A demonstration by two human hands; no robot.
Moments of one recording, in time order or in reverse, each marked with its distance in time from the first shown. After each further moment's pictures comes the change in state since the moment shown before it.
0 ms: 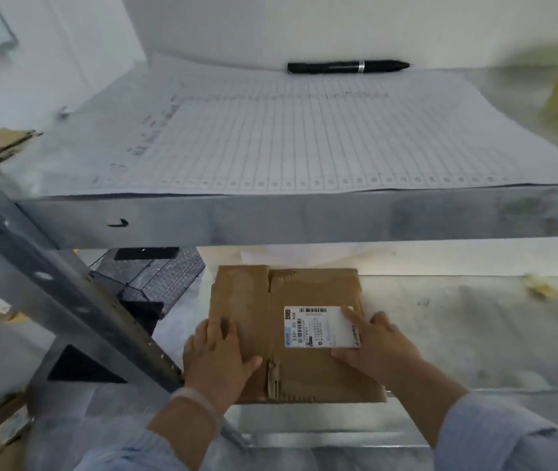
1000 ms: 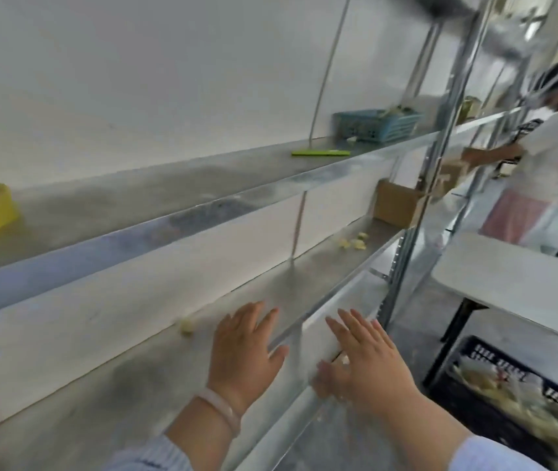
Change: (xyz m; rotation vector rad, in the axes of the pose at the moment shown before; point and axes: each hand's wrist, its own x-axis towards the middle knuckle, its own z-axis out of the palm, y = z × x) left_hand -0.173 0.550 -0.057 -0.257 0.401 1.235; right_hand -0.304 0.421 -0.115 -0.070 0.613 0.471
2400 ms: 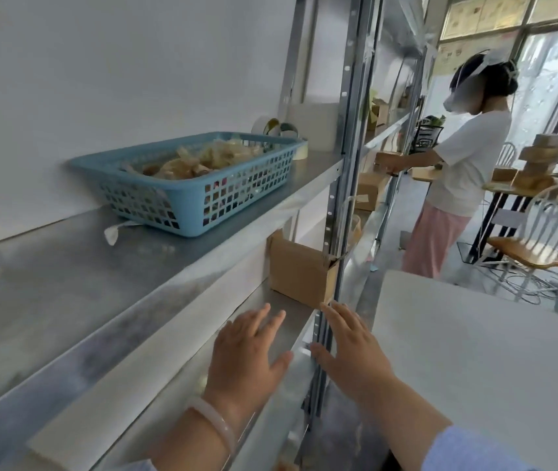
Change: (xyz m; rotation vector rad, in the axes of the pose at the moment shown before) left_hand 0.555 0.173 0.261 -0.147 0.039 0.246; right_hand 0.415 0.439 -0.013 0.250 0.166 0.294
